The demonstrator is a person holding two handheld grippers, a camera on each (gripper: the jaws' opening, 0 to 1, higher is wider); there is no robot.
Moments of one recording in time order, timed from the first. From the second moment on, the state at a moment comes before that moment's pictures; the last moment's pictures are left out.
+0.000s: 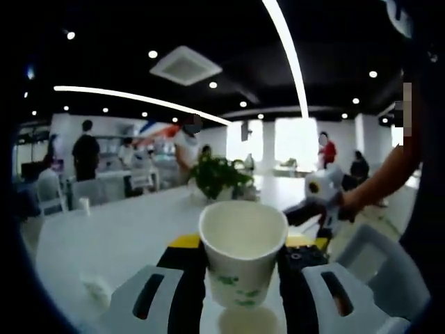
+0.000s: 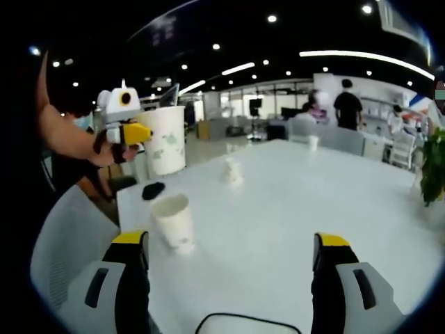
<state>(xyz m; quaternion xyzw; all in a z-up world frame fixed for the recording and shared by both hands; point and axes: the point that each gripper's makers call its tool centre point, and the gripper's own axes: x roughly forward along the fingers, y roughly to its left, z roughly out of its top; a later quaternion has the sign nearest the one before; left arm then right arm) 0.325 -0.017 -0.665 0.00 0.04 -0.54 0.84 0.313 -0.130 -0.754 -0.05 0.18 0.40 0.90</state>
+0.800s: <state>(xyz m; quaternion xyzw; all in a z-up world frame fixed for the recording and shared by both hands) 0.318 -0.009 -0.718 0.01 0.07 -0.53 0.84 0.307 -0.129 -0.751 -0.05 0.18 0.40 0.90</state>
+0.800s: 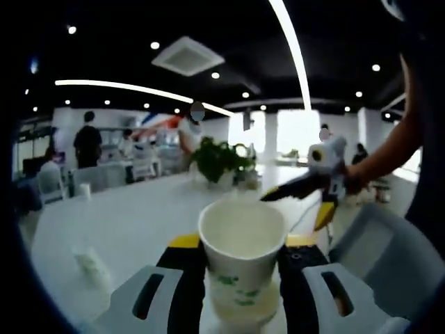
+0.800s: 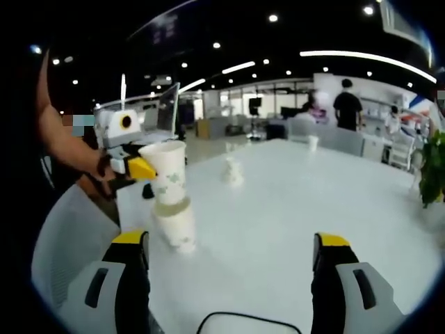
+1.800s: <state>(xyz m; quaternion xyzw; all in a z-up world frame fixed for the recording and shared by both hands) 0.318 -0.009 -0.774 0.04 0.12 -0.53 0.84 0.297 -0.128 -0.758 -0.06 0.19 0.40 0.89</state>
